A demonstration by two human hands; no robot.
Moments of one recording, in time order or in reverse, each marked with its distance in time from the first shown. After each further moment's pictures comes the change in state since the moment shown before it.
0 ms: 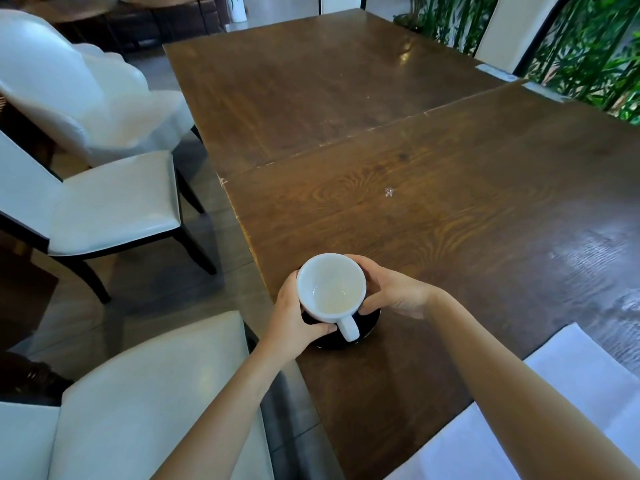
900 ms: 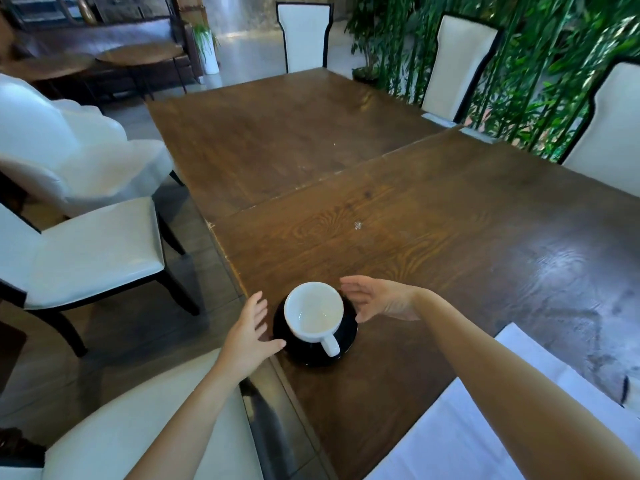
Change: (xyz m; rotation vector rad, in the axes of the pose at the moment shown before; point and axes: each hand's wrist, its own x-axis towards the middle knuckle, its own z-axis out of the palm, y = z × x) left_hand -0.016 0.007 -0.061 -0.167 -0.116 -0.160; right_hand -0.038 -0.036 -0.014 -0.102 0.099 0.213
